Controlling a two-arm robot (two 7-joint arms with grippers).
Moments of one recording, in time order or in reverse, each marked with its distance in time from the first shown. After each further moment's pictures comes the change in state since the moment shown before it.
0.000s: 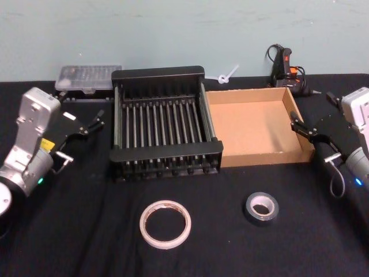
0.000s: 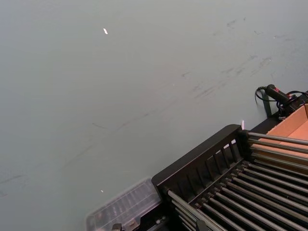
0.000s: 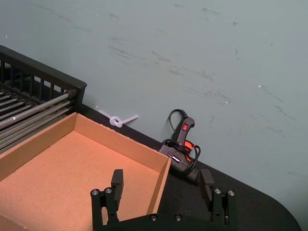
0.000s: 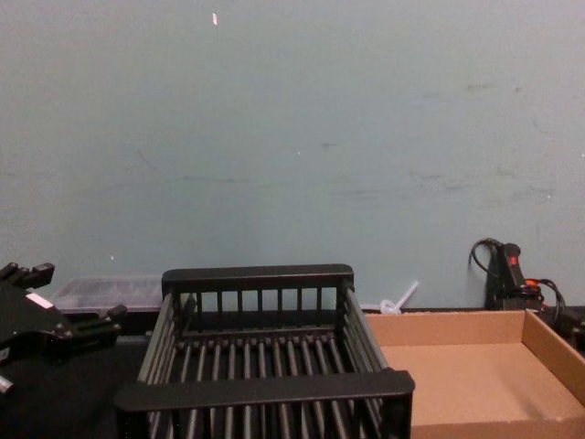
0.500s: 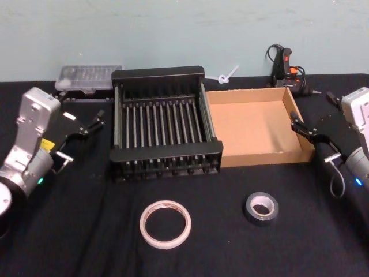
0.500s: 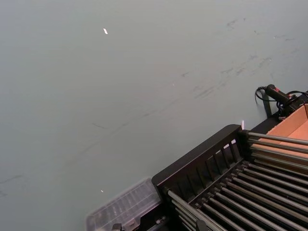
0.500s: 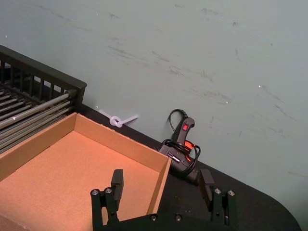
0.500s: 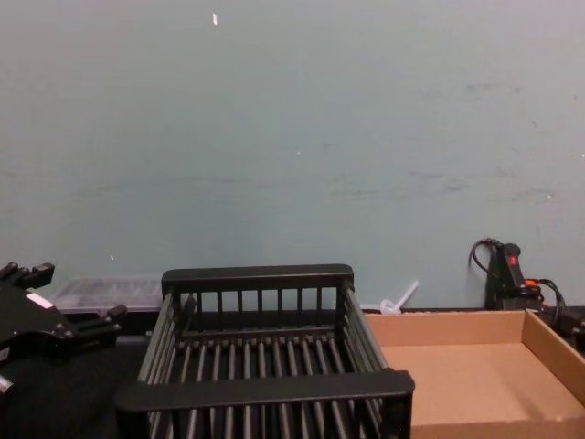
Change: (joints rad) left arm 0.000 0.000 0.000 0.000 0.000 0.000 0.000; right arm 0.000 0.000 0.000 0.000 0.000 0.000 0.000
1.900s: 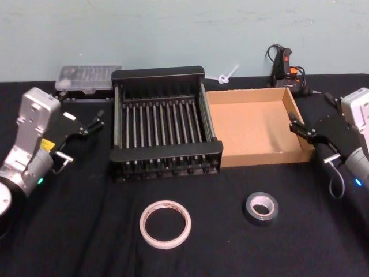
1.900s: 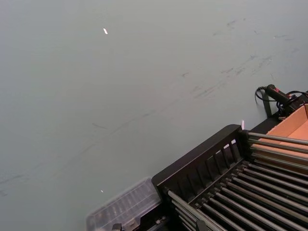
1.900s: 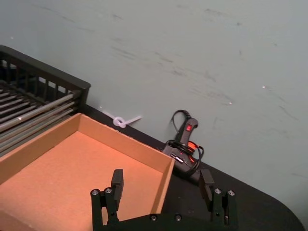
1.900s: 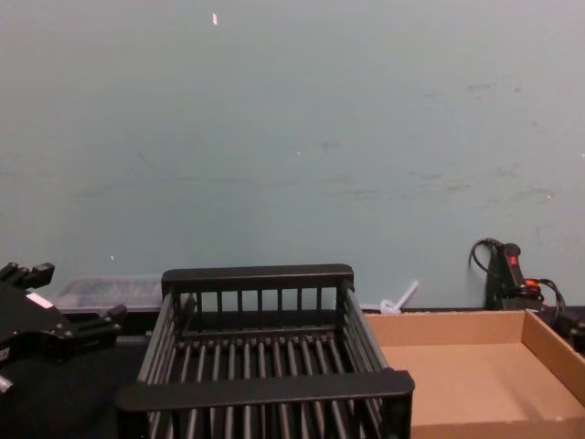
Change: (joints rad) left arm 0.000 0.000 0.000 0.000 0.000 0.000 0.000; right arm -0.003 -0.003 0.006 -0.001 0.000 -0.002 0.018
